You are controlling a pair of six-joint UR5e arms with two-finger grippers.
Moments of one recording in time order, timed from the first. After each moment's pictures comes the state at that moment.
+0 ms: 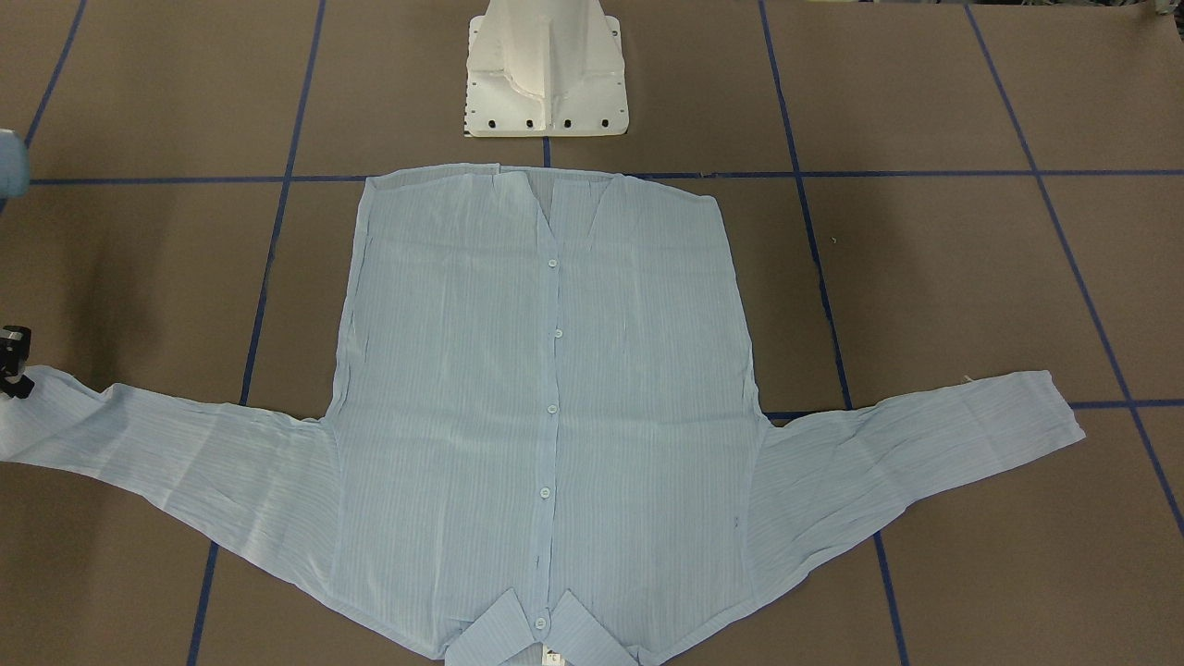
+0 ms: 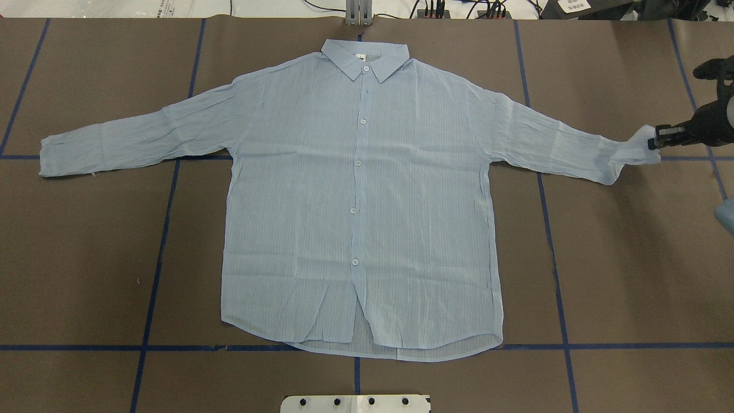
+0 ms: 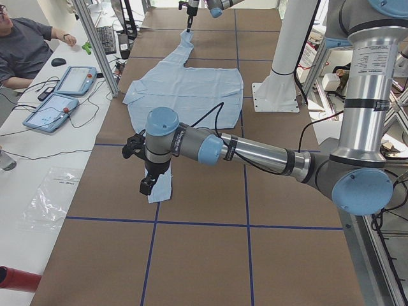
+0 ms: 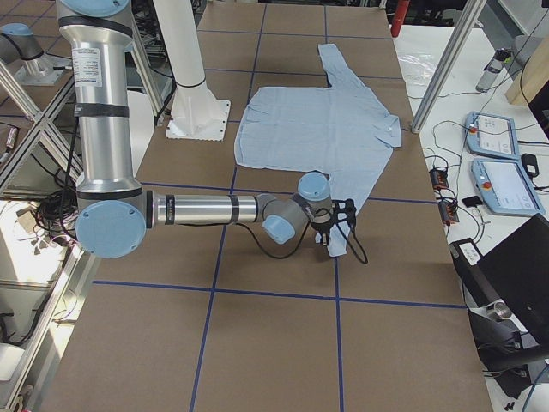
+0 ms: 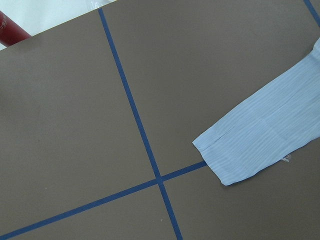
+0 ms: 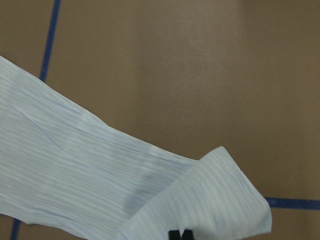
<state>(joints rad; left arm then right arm) -1.56 -1.62 -1.75 -1.69 -2.29 0.12 1.14 -1.48 1.61 -0.97 2.15 0.74</state>
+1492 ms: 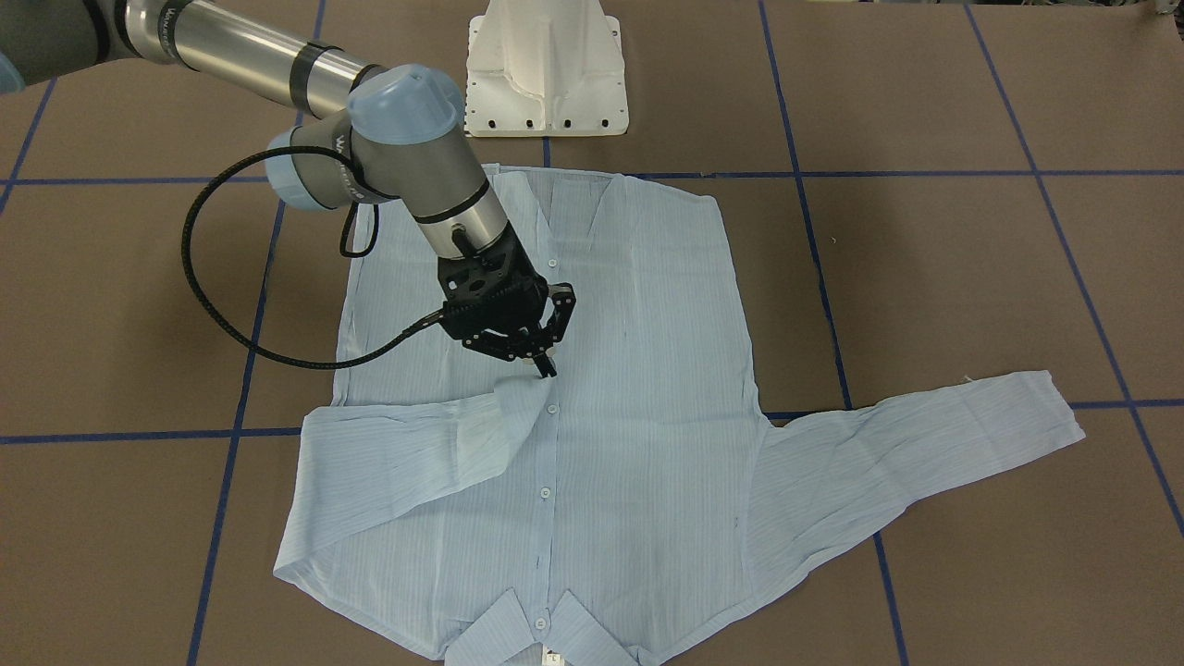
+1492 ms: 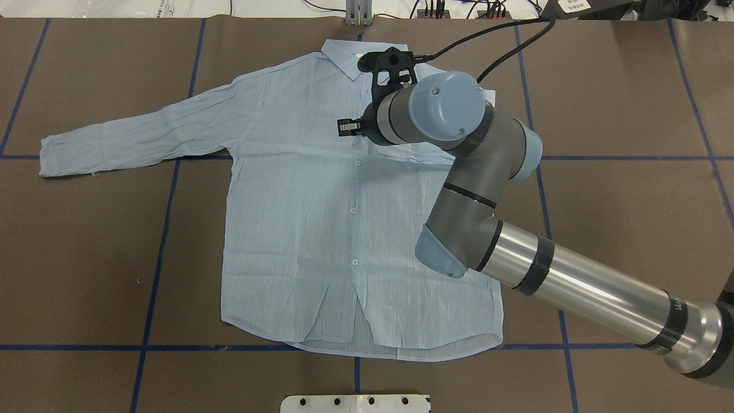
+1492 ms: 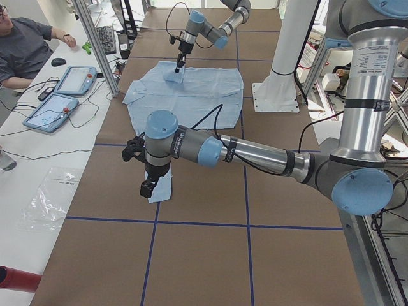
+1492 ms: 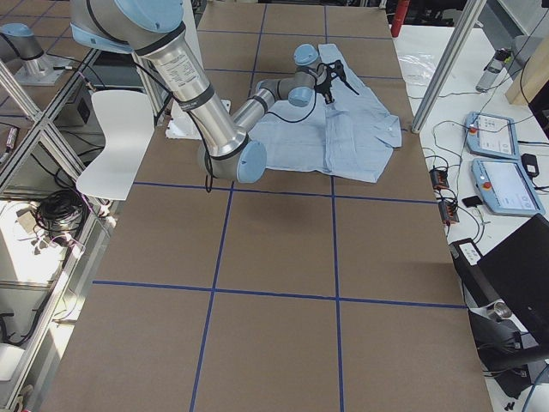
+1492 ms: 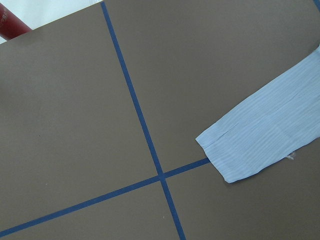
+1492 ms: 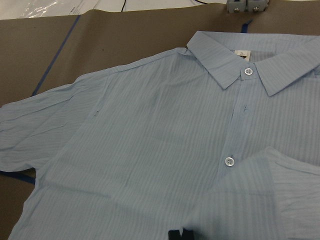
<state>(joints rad) -1.56 -1.62 -1.74 -1.69 -2.29 0.12 0.60 -0.79 1.45 -1.02 1.68 1.06</state>
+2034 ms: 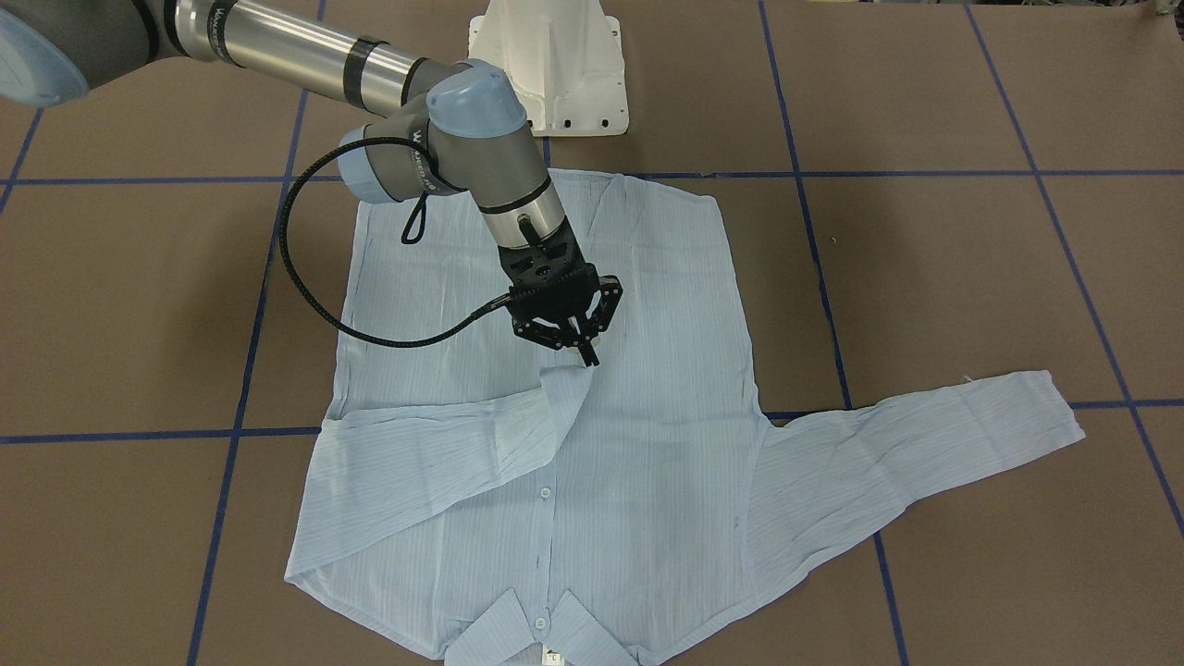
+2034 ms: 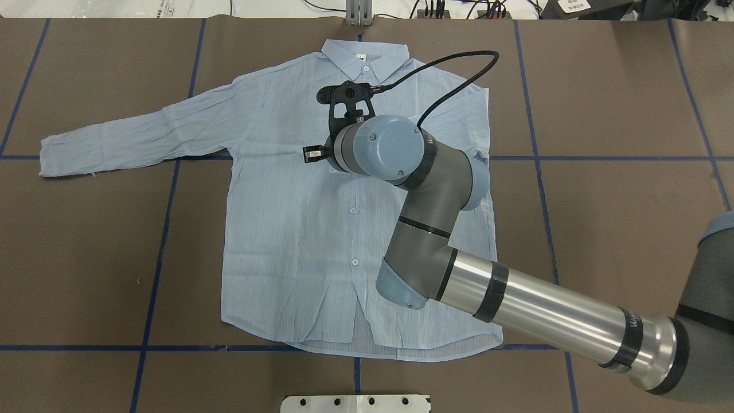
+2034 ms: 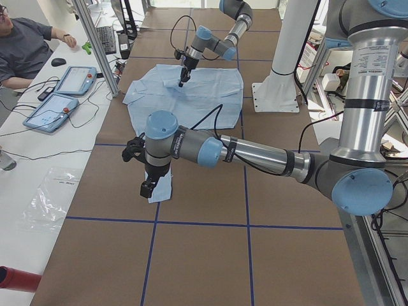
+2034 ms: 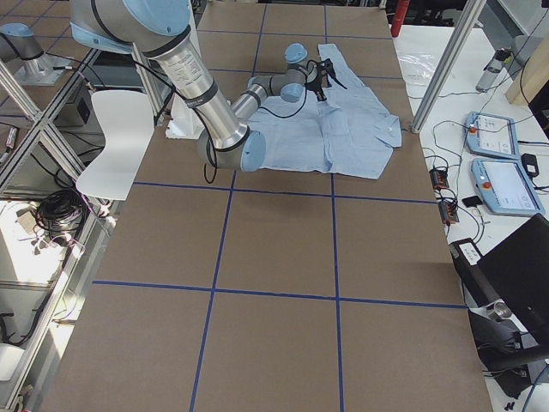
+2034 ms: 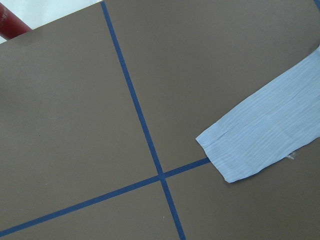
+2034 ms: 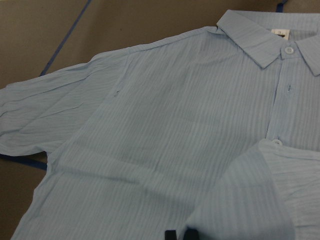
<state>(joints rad) -1.56 -1.62 -1.73 -1.69 -2.29 0.12 0.50 -0.71 1.34 -1.03 1.57 1.07</state>
